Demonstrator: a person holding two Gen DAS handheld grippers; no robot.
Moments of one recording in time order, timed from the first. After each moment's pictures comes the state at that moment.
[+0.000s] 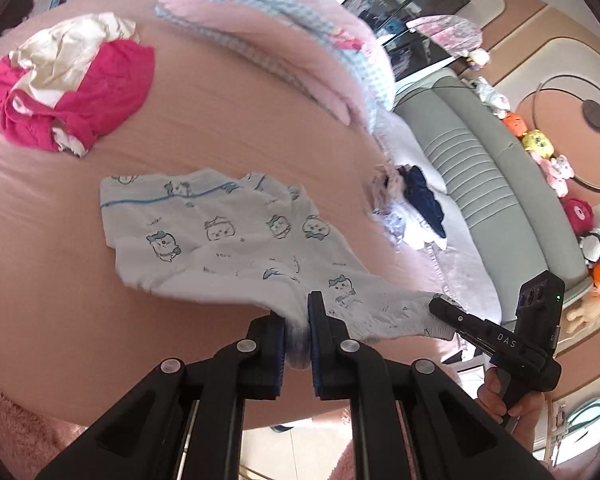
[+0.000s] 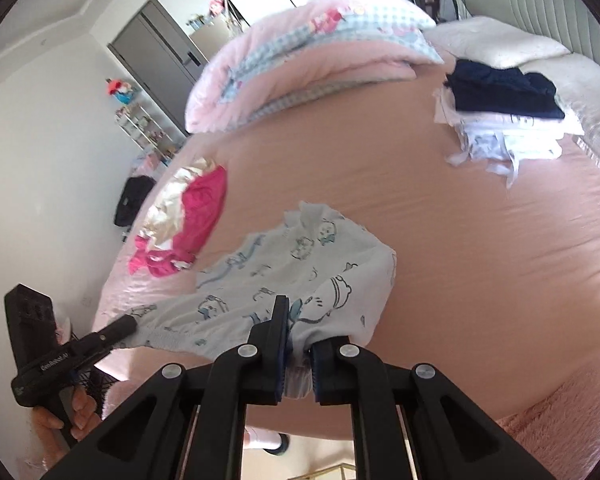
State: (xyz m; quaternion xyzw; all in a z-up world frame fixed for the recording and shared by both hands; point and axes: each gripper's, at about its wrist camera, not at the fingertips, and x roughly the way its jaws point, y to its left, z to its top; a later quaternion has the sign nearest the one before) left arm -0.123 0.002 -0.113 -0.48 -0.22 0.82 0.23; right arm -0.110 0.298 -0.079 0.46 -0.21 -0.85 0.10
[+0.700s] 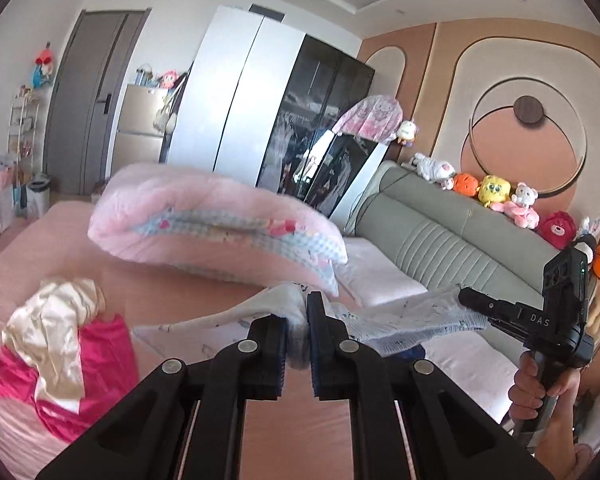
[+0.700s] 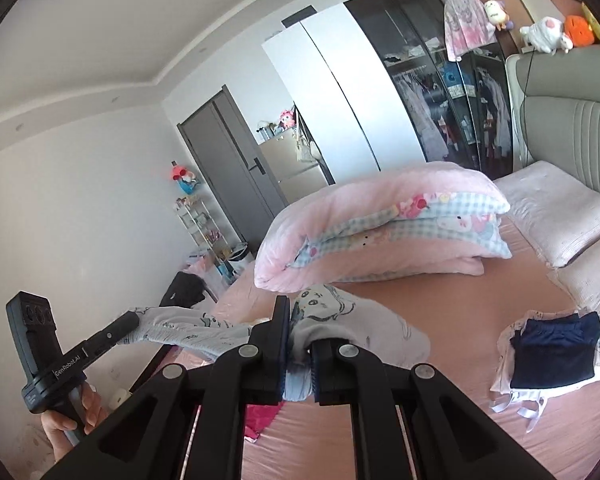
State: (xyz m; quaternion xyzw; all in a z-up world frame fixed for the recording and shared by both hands) left arm -0.197 0.006 0.144 -0.24 -0.11 0.93 0.25; right arm -0.222 0.302 0.179 0.23 -0.19 -0.94 0.17
